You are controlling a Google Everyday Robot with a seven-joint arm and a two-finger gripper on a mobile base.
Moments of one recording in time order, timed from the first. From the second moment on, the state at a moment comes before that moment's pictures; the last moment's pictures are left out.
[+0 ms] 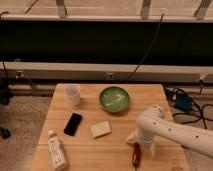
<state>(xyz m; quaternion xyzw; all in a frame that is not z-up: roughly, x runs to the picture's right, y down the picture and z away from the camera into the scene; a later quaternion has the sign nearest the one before) 0.182 0.323 0.765 -0.35 -0.22 -0.43 0.81</state>
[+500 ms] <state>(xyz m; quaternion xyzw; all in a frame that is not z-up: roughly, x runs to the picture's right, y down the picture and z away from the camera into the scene) 0.175 0.317 0.759 -0.33 -0.23 -0.44 0.80</state>
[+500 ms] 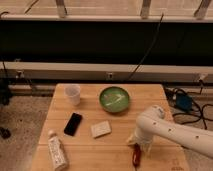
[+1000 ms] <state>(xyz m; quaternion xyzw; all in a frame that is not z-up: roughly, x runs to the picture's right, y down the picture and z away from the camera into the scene) 0.169 0.306 0.745 -0.32 -0.22 -0.45 0.80</state>
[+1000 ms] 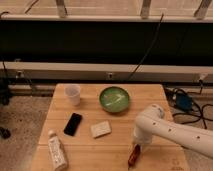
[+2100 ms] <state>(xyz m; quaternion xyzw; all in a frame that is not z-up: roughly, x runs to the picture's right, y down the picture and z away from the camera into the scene) 0.225 0.289 0.752 -0.32 -0.23 -0.44 0.81</state>
